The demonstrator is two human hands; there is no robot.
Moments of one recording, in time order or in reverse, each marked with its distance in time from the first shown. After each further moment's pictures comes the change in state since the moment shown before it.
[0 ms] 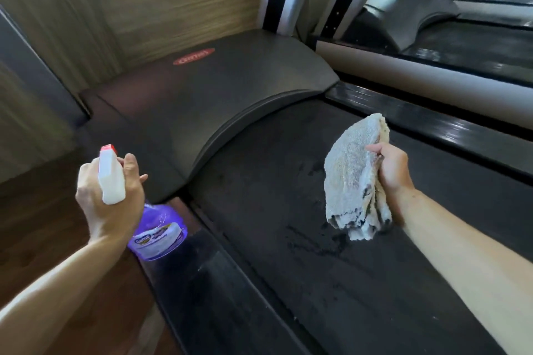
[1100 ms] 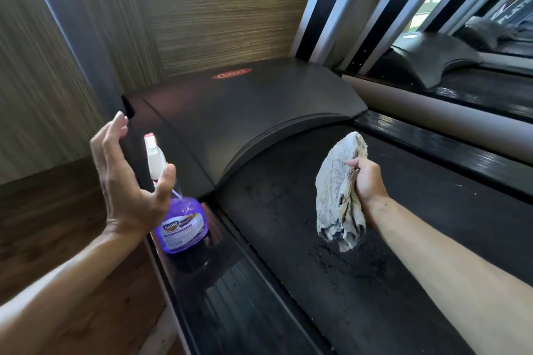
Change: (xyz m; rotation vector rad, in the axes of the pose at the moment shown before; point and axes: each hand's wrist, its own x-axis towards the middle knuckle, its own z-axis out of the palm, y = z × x) left_hand 0.020 -0.038 -0.022 -0.128 0.042 0.522; right_hand 0.035 0.059 0.080 -0.128 -0.052 -0.019
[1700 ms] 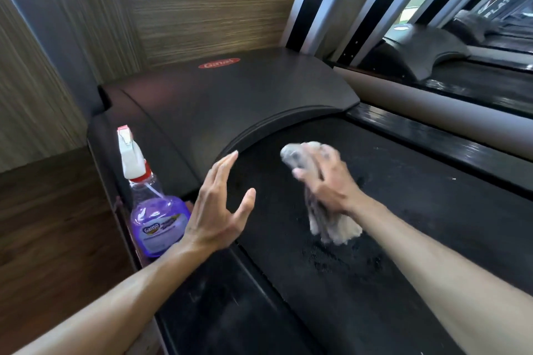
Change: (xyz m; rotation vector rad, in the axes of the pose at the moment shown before) left_hand -0.066 0.025 0.105 -0.152 -0.507 -0.116; right_hand 0.045 0.036 0.000 -1.083 -0.196 -0.492
